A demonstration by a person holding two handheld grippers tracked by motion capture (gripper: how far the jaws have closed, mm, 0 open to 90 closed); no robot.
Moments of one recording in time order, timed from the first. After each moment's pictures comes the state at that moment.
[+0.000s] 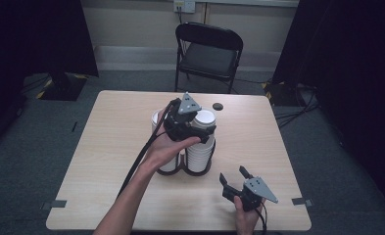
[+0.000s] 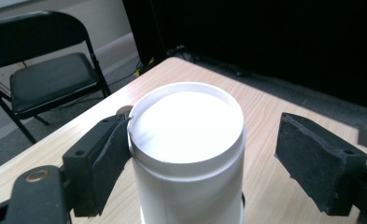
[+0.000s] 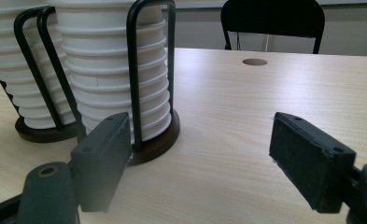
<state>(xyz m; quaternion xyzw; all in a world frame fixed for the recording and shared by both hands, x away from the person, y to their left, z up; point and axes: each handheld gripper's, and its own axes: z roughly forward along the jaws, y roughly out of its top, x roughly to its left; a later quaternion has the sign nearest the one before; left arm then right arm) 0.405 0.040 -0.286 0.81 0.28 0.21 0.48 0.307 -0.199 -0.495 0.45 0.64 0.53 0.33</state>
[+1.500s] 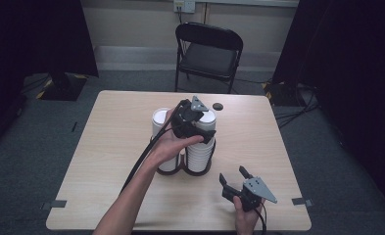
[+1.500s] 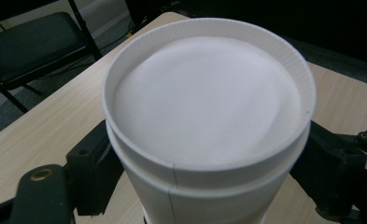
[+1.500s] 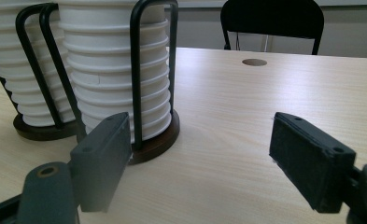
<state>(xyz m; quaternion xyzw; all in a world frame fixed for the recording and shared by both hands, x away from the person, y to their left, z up) 0.434 0.026 -0.309 0.85 0.27 0.18 0.40 0.307 -0.197 -0.495 0.44 0.64 0.53 0.34</state>
